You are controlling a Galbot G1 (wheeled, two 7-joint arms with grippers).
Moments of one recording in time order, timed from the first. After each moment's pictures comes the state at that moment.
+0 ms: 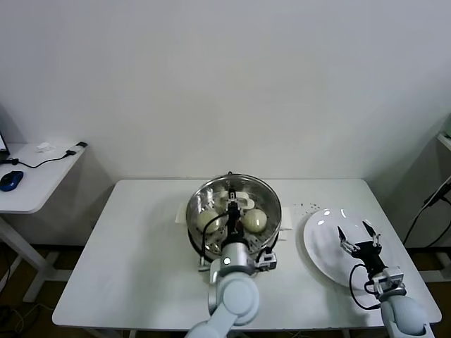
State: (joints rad) left arm 1.03 -1.57 0.17 -1.79 1.70 0.74 0.28; right arm -1.22 1.17 0.71 1.36 0.20 0.22 -0.26
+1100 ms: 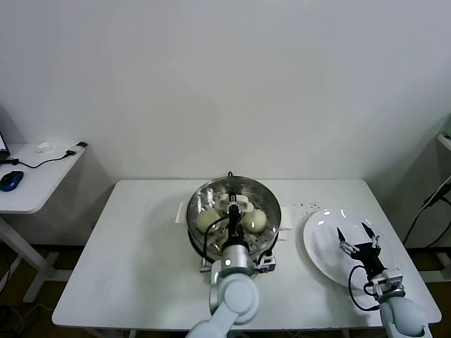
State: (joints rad) left arm 1.02 -1.56 0.16 -1.73 1.70 0.74 0.24; right arm -1.22 1.19 0.73 1.34 0.18 0.23 -0.29
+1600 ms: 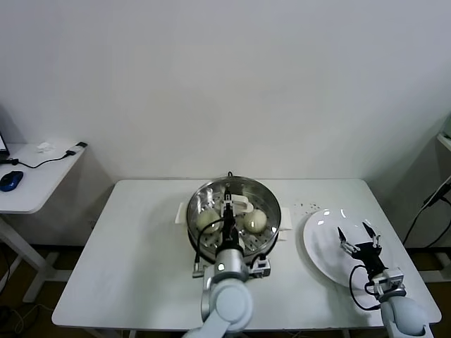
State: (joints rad) left arm 1.06 -1.52 0.17 -1.82 1.68 0.74 0.30; right arm -1.21 1.19 0.73 1.34 0.18 0.23 -0.29
